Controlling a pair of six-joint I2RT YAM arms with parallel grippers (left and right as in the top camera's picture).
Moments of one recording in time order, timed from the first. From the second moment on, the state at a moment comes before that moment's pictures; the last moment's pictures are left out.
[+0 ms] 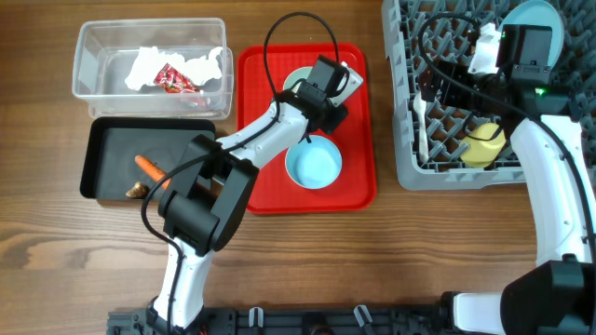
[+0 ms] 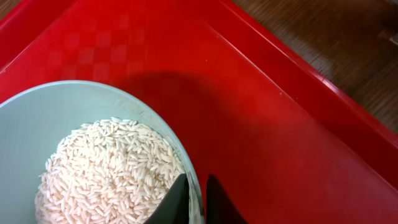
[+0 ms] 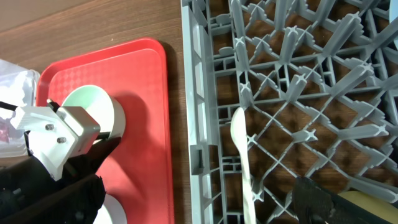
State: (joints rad) left arm -0.60 2.19 1.56 -0.31 -0.01 0.20; right arm -0.08 1.55 1.36 -0.74 -0.26 0.14
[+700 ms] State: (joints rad) left arm -0.59 1.88 1.56 -0.54 -0.18 0.02; right arm -0.08 1.55 1.36 -0.74 -0.26 0.14
